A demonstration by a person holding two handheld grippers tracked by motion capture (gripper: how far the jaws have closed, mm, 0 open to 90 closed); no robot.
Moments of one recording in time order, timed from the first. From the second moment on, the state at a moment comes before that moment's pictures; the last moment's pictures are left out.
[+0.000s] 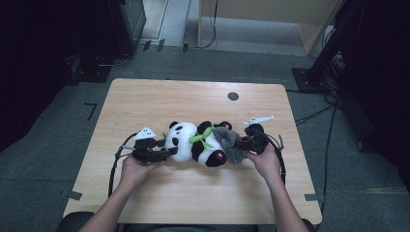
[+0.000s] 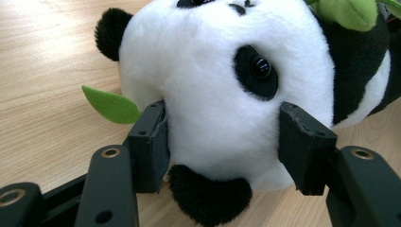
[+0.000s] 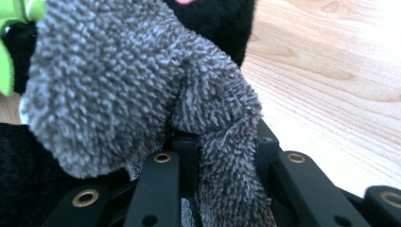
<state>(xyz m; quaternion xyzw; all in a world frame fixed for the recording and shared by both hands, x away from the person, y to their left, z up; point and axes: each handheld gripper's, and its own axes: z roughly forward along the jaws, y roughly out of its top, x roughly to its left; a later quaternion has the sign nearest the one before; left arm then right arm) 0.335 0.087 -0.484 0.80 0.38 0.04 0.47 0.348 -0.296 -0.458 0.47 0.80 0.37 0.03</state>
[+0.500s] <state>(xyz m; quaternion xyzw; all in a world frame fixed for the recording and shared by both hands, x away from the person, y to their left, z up) 0.335 0.088 -0.484 0.80 0.38 0.04 0.47 0.359 -0.317 -0.475 0.52 0.79 0.33 0.03</state>
